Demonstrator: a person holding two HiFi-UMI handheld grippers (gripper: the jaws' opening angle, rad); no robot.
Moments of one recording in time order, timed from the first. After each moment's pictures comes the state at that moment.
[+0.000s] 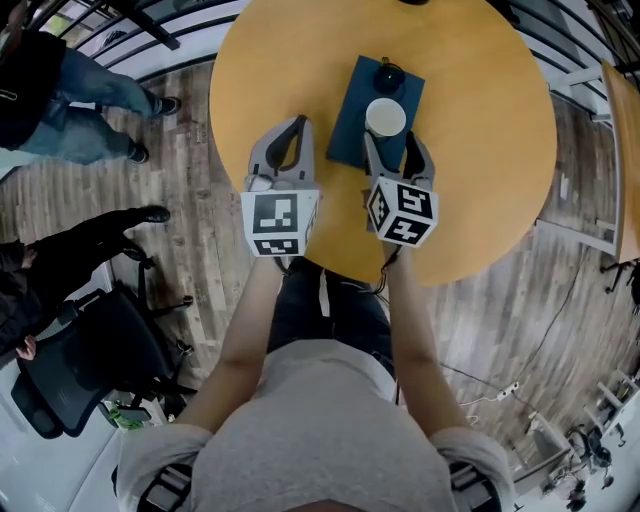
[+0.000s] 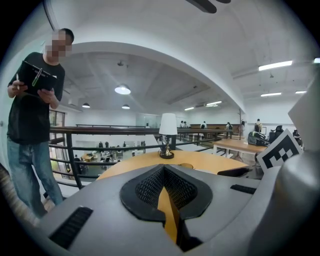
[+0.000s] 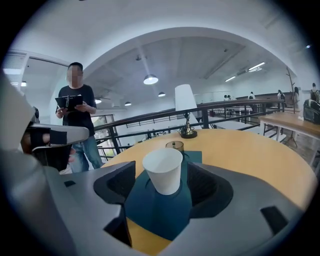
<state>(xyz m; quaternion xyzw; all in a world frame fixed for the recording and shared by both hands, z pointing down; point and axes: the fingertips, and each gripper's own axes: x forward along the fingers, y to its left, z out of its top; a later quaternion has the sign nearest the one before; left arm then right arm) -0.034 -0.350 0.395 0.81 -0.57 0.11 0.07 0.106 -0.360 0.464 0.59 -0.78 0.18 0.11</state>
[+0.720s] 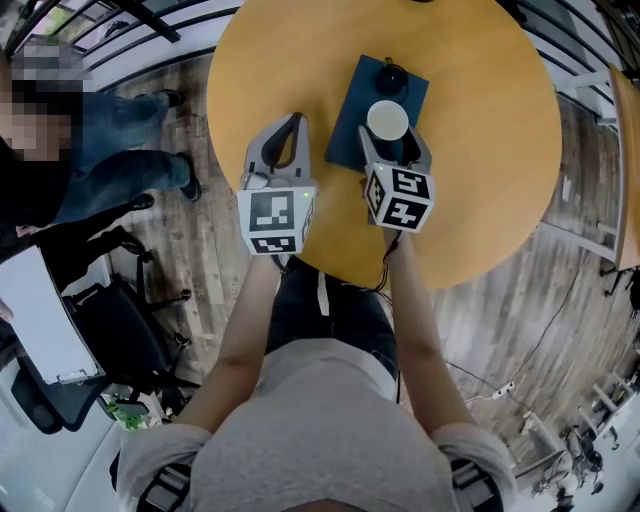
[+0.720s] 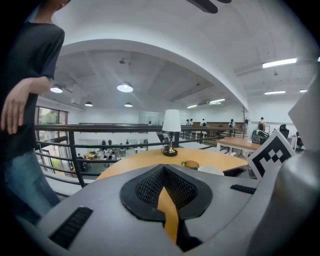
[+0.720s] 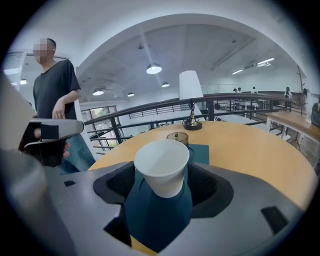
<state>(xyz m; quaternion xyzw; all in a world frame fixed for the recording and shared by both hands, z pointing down) -0.038 -0.366 0.409 0.80 -0.58 0.12 0.08 0.098 -0.388 0.490 0.56 -0.79 0.20 0.16</state>
